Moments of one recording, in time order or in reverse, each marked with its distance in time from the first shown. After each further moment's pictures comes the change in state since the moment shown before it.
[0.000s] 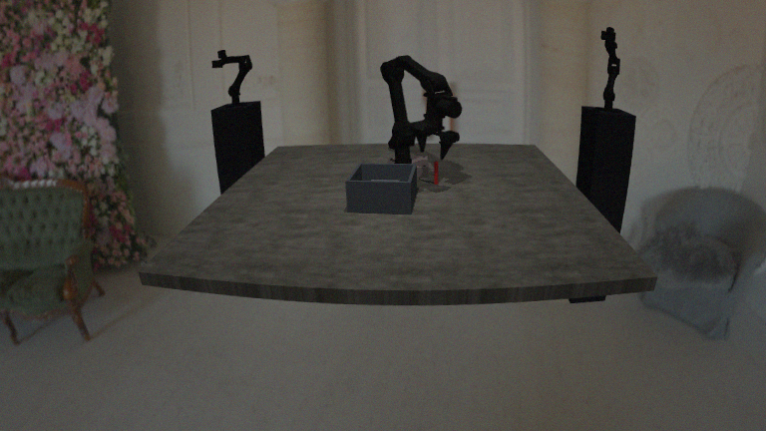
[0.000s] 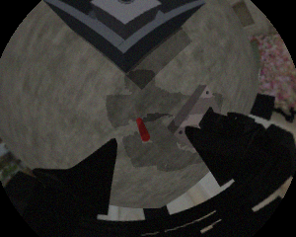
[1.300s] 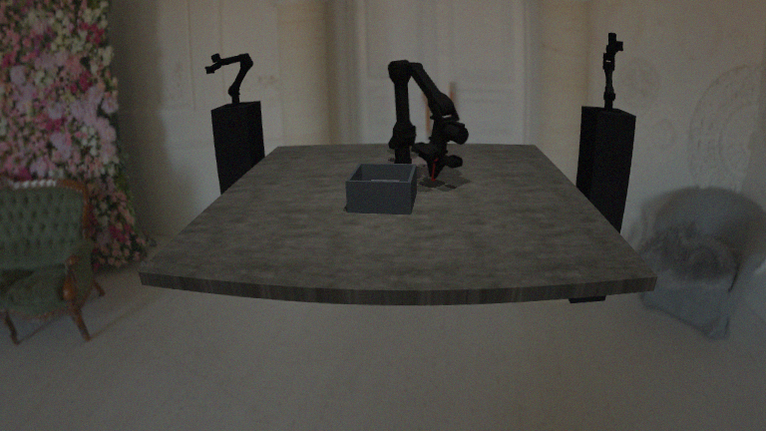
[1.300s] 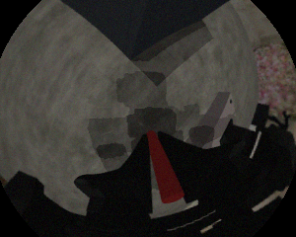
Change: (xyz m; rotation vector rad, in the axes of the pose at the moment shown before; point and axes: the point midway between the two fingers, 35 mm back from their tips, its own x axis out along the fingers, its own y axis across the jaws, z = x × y) arm 0.078 0.012 -0.004 -0.069 -0.065 -0.067
